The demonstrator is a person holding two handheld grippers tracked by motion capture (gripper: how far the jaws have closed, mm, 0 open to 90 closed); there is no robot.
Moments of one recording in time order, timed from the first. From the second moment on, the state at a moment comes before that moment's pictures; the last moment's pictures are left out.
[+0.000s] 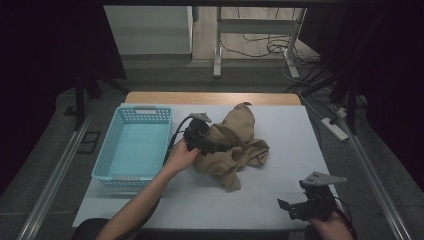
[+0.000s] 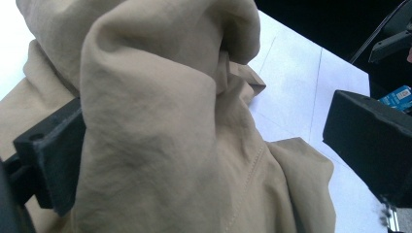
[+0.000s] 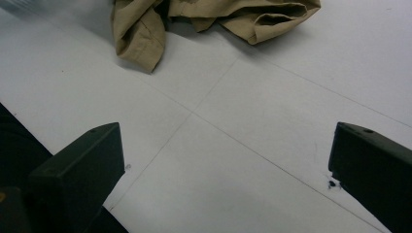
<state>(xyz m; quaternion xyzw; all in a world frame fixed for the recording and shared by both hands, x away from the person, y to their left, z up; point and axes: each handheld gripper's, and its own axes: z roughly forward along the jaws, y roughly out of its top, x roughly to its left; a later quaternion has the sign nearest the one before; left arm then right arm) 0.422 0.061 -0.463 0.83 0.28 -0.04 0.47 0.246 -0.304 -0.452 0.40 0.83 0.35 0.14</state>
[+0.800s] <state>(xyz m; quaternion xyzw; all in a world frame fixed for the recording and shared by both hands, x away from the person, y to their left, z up) 0.413 0.068 -0.448 0.83 0.26 -0.03 0.50 0.246 -0.305 -0.452 0.40 0.83 0.36 0.14</state>
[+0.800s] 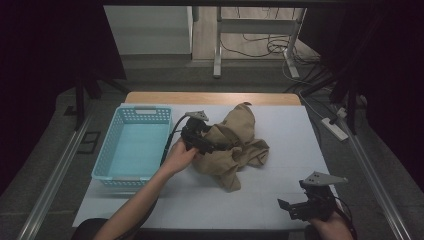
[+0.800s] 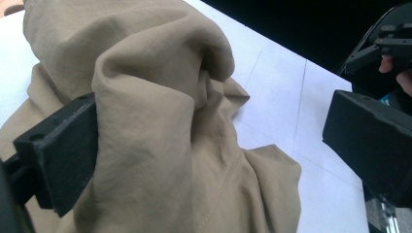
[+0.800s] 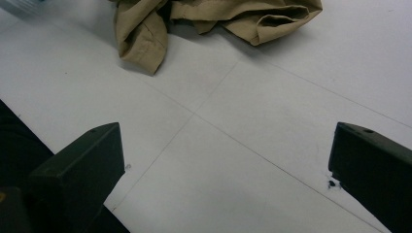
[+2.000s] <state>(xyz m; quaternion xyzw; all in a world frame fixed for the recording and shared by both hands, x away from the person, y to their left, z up) 0.394 0.080 -0.430 0.84 0.26 -0.01 0.47 0.245 -0.305 -0.451 0.40 0.83 0.36 0.14</state>
